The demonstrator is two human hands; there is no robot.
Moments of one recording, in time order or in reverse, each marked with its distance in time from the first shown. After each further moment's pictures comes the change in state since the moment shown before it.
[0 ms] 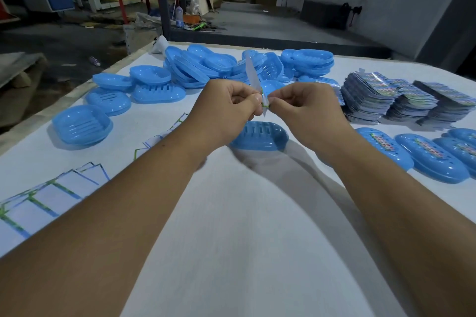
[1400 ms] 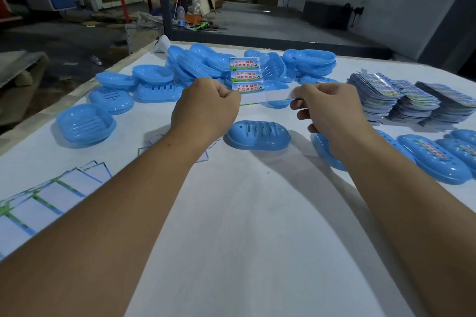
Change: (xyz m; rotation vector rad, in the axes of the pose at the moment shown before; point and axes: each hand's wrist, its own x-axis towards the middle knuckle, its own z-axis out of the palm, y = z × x) left_hand 0.015 -0.012 -0.011 0.428 0.253 -0.134; right_hand 0.006 -0.003 -0.015 0.183 0.127 0.295
